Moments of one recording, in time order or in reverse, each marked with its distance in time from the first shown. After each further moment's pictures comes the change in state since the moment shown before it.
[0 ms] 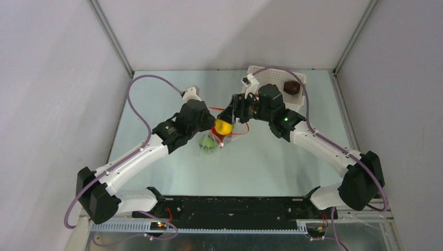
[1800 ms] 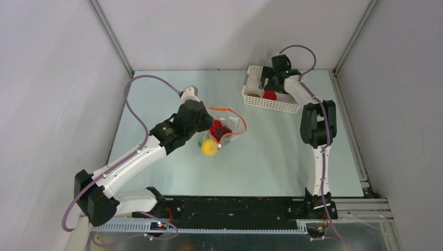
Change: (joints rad) left arm 0.004 -0.034 -0.010 -0.014 -0.003 0.018; right arm -0.438 0.805 0.771 -0.491 0.496 -0.163
